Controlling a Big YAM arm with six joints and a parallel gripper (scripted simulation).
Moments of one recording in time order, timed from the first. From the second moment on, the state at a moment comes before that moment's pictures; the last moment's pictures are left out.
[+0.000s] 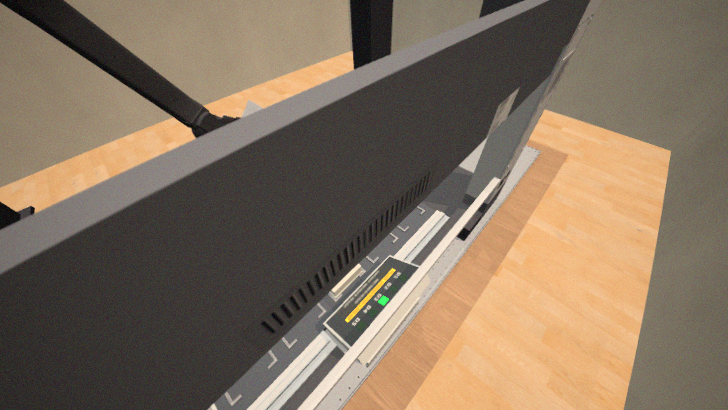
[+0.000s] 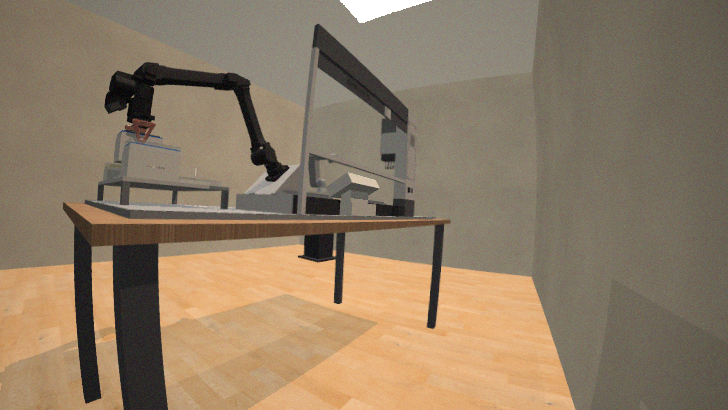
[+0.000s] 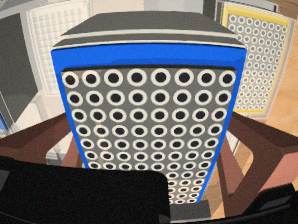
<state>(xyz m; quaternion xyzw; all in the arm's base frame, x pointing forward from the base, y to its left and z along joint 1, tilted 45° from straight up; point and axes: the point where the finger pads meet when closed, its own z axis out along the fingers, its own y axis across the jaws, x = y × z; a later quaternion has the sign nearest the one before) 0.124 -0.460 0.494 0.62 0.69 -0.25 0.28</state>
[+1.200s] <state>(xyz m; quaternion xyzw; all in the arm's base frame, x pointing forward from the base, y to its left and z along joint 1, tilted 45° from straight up) 0.120 -0.424 0.531 0.62 0.69 -0.25 0.28</state>
